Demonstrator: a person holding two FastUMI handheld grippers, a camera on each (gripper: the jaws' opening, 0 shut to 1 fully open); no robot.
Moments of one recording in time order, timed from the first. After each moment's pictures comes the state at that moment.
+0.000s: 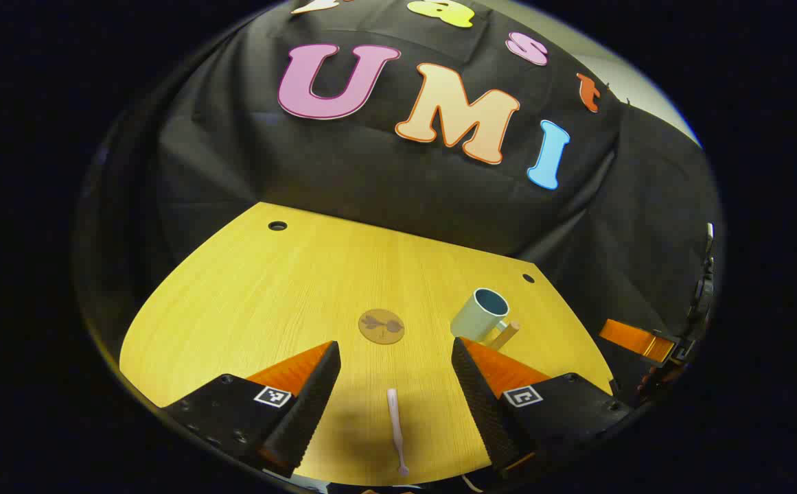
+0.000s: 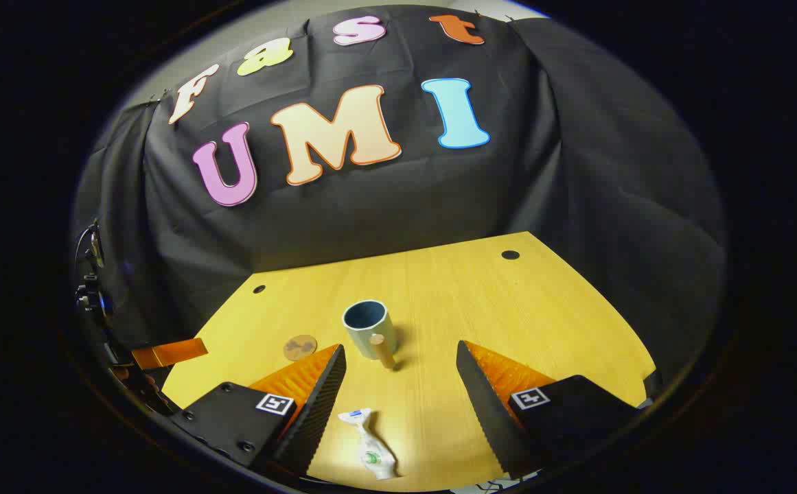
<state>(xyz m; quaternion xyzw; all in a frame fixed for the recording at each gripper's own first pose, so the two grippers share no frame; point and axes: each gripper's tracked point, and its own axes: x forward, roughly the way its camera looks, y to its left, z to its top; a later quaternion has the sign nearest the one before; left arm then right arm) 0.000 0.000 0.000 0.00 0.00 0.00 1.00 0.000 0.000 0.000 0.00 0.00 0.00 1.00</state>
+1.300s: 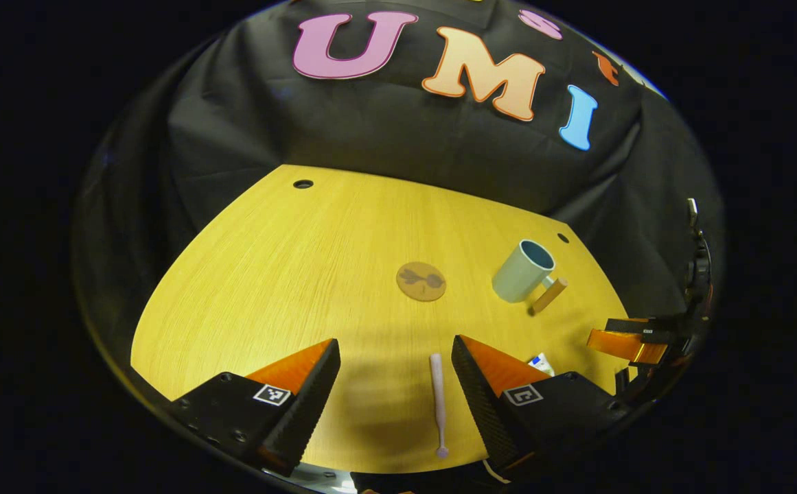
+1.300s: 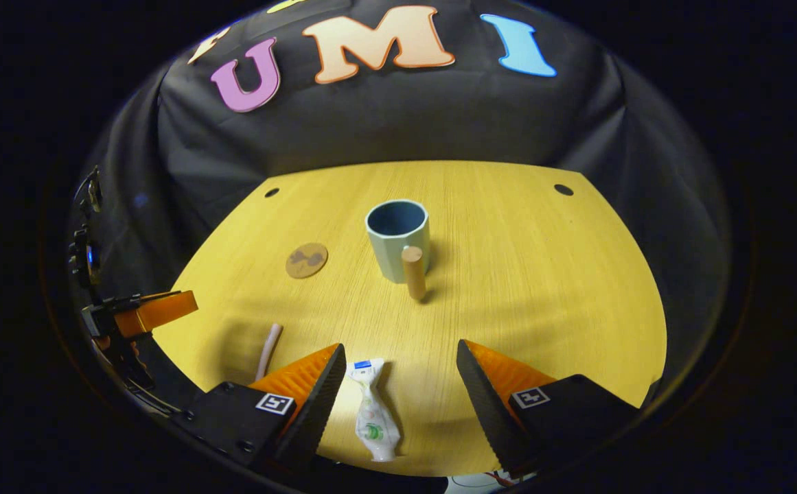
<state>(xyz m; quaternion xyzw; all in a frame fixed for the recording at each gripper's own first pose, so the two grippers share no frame) 0.000 0.053 -0.056 0.01 0.09 0.06 0.99 0.045 0.048 -0.112 -0.09 0.22 0.05 0.97</state>
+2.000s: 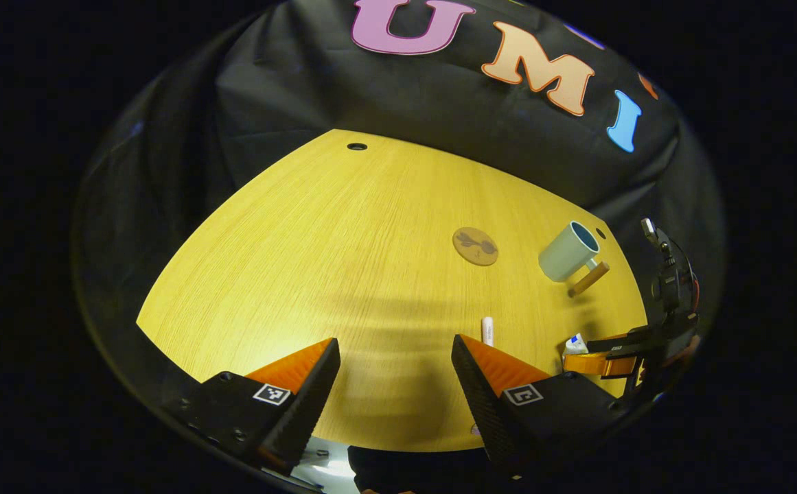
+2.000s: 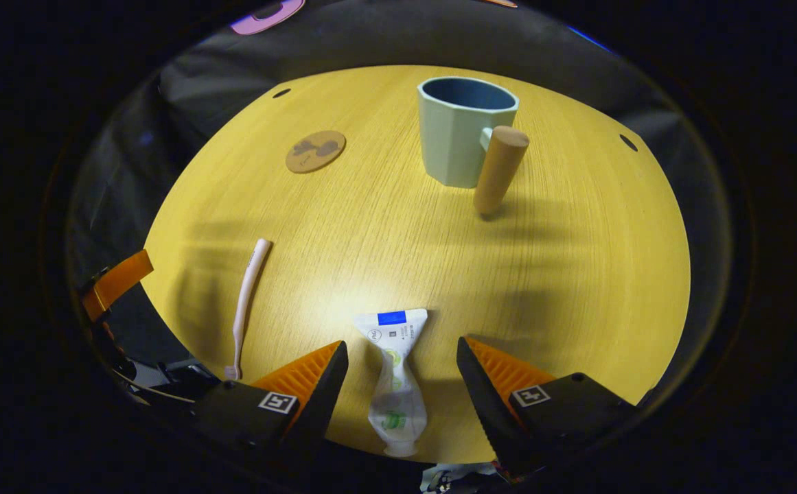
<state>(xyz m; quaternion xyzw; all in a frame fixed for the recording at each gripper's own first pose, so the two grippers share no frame) -0.026 0.102 -0.100 -0.04 0.13 0.13 0.98 0.055 0.063 -0.208 -0.15 0.41 0.05 0.90</state>
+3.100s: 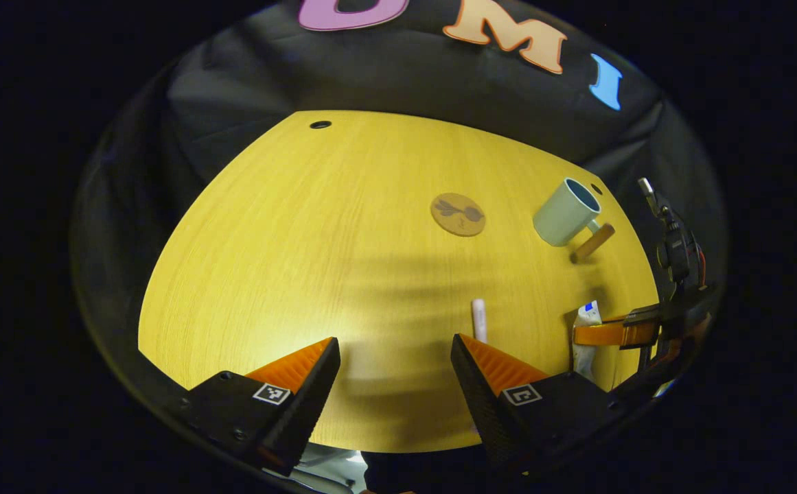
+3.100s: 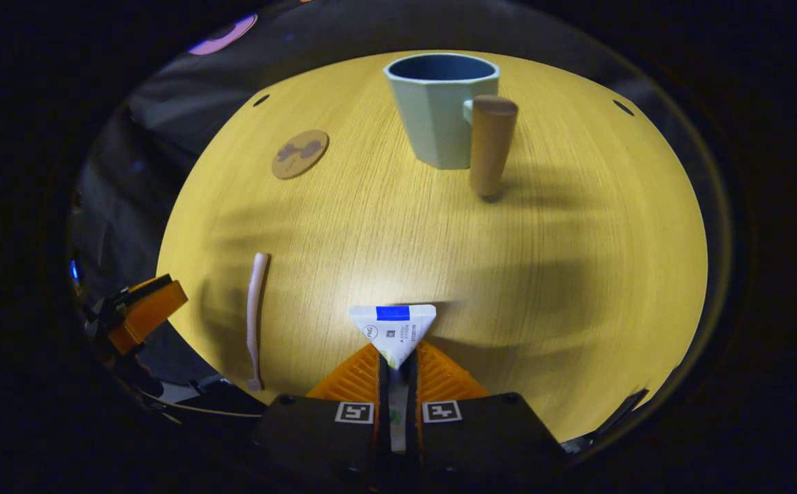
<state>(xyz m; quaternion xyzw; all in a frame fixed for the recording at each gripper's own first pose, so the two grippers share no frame) 0.012 0.066 -0.116 0.03 0.22 0.08 0.97 0.057 0.066 -0.203 -0.06 0.41 0.06 0.91</state>
